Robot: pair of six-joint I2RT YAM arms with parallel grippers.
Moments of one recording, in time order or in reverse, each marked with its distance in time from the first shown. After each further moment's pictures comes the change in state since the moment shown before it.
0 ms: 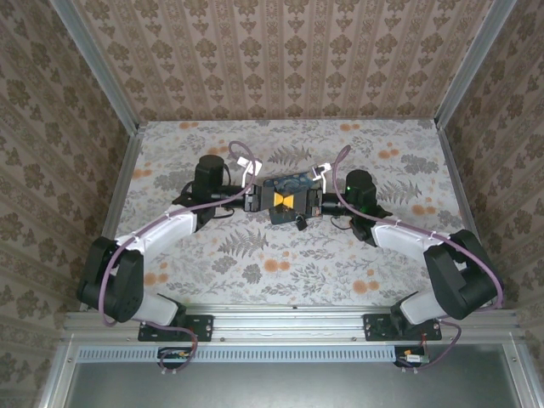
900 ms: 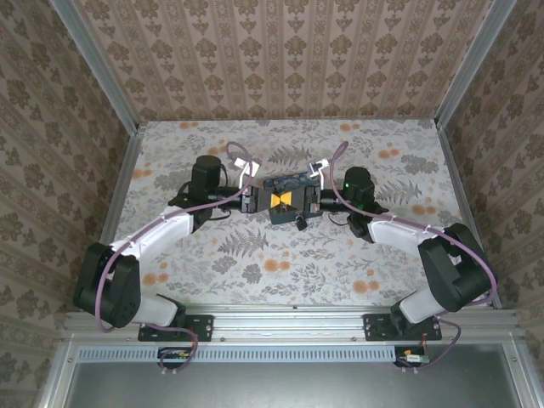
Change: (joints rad) left arm 0.019 -0.035 -0.003 -0.051 0.011 0.006; right arm 0.001 0.051 0.033 0.067 -0.042 0.019
